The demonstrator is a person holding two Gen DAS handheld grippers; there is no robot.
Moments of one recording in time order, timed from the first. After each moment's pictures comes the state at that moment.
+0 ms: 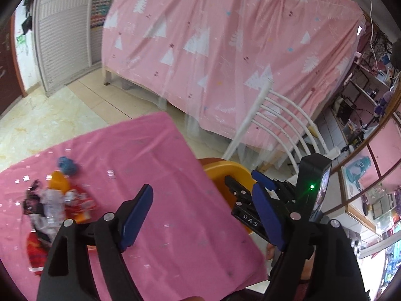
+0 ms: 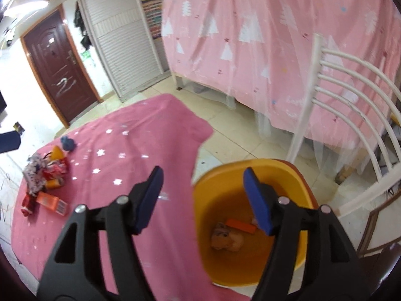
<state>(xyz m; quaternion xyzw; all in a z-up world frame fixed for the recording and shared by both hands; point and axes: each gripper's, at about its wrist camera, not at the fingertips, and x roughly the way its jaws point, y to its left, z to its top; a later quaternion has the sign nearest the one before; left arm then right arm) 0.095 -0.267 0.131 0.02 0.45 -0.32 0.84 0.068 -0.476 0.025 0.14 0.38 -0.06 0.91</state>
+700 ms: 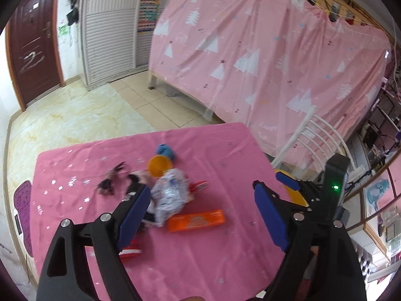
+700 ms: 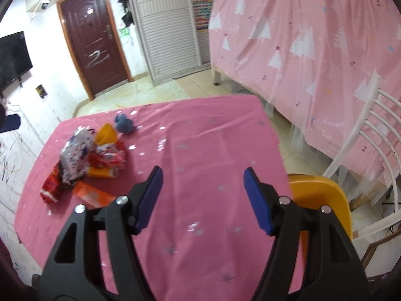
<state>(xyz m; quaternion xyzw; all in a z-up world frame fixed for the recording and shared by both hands) 0.107 -0.110 0.143 -0.01 0.43 -0.21 0.88 0.097 -0.361 0.048 0.07 0.39 0.03 0.92</state>
